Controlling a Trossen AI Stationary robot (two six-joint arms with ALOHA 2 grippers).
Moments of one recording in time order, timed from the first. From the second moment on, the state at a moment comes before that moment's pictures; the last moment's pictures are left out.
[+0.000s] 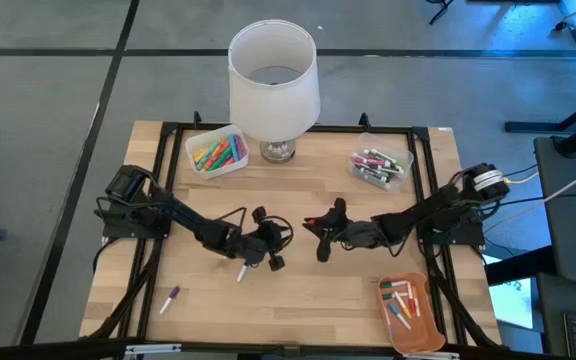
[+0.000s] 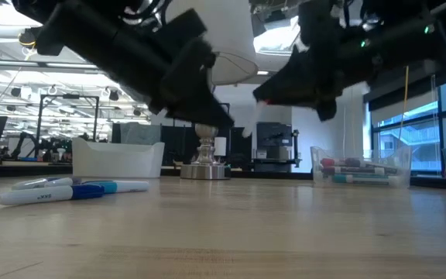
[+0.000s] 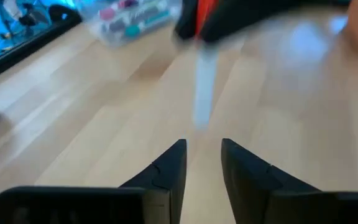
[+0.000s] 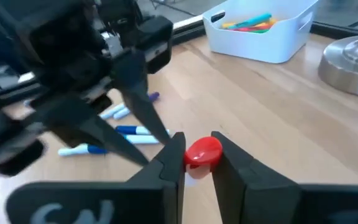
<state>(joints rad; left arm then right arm) -0.35 1.79 0.83 0.39 -0.70 -0.34 0.31 1.60 0.60 0.70 0.62 0.41</state>
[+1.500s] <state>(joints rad) -0.35 1.79 0.83 0.22 -0.59 -0.33 0.92 1.37 1.17 -1.02 0.05 1.34</state>
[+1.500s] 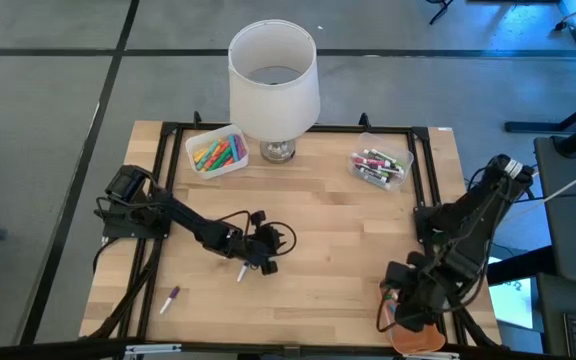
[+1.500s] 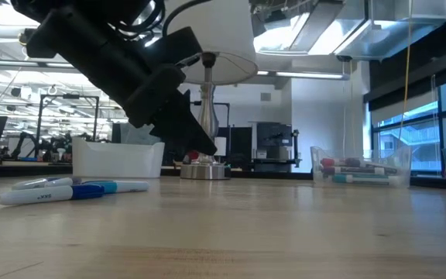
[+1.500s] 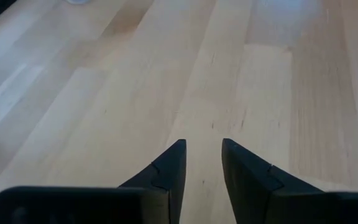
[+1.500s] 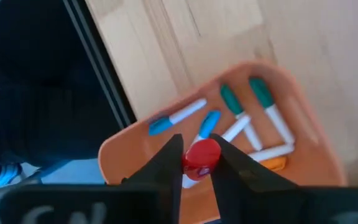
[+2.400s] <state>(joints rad) -0.34 1.69 0.83 -0.22 -0.59 -0.67 0.88 1.37 1.14 -1.01 0.19 1.24</state>
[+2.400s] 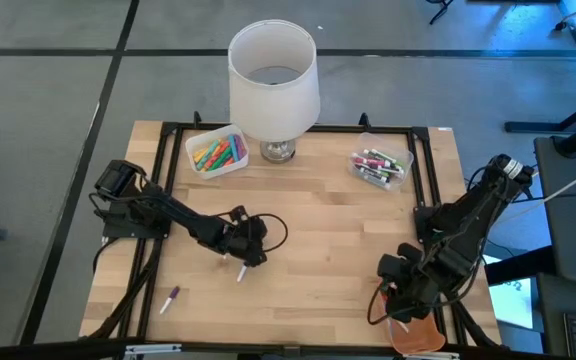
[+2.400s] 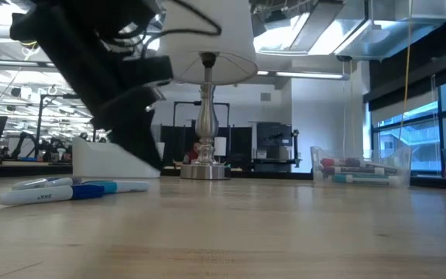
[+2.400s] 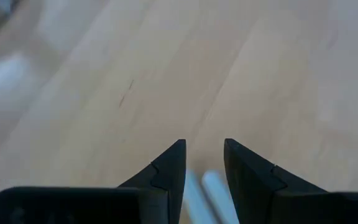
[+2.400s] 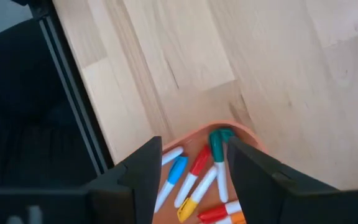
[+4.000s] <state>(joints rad) -0.32 1.71 0.77 0.41 -0.58 -0.55 0.59 1.37 0.66 0.12 0.76 0.67</state>
